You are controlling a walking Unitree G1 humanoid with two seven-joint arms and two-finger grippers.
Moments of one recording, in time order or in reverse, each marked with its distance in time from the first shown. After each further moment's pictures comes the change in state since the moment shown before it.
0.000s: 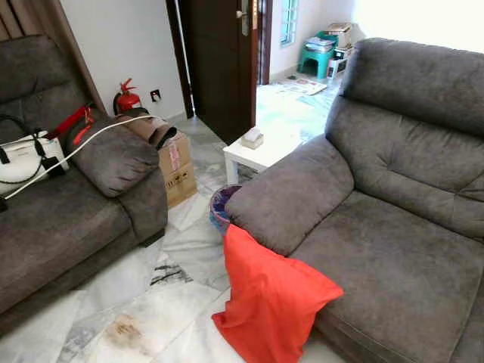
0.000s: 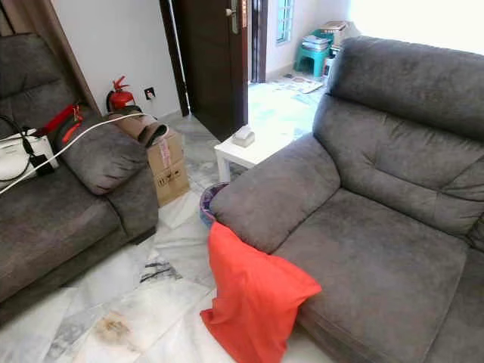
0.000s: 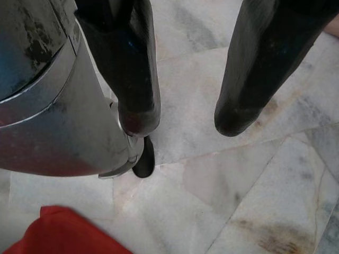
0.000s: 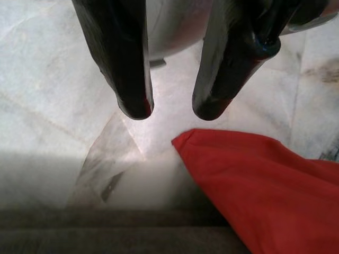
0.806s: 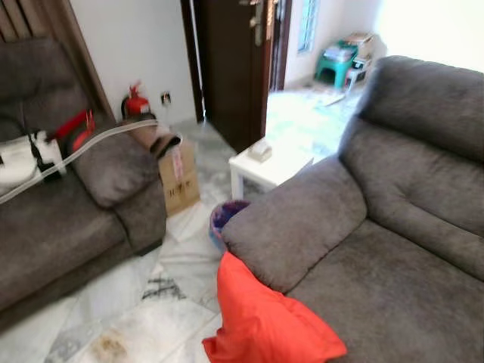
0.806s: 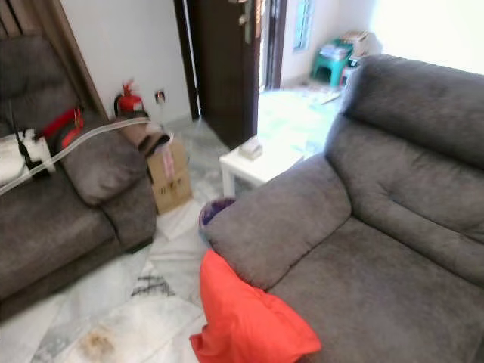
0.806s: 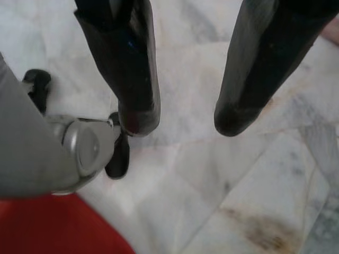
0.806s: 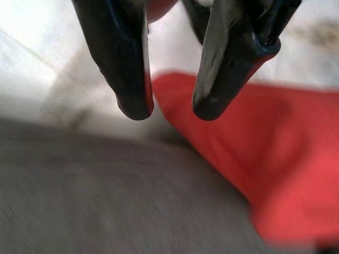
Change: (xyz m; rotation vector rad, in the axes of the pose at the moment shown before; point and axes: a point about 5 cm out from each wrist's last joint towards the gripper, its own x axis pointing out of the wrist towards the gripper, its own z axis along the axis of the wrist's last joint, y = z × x) left arm -0.015 0.038 -0.017 -0.010 0.033 0.032; right arm 0.009 0.022 0.015 0.000 -0.063 0.040
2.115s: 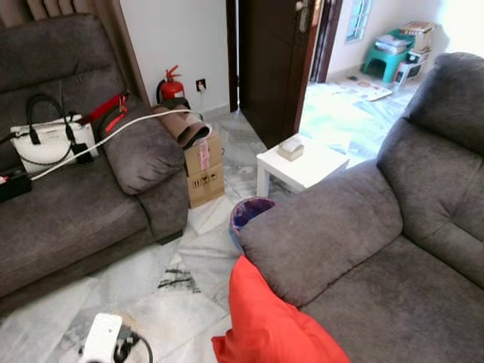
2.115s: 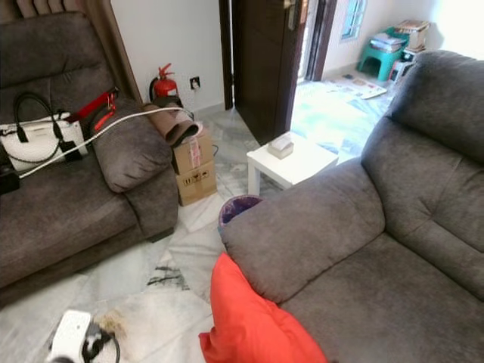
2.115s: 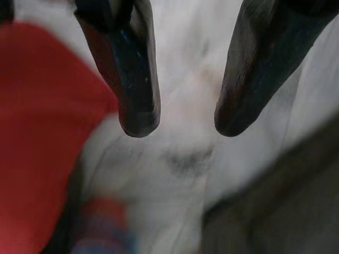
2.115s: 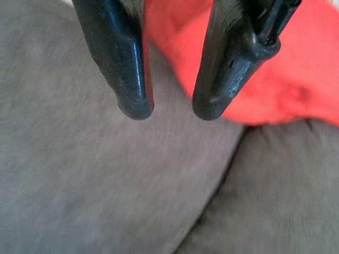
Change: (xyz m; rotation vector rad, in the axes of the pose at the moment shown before) left arm 0.002 -0.001 0.130 0.085 -0.565 -0.004; right arm 0.008 0.010 0.063 -0.046 -0.323 0.111
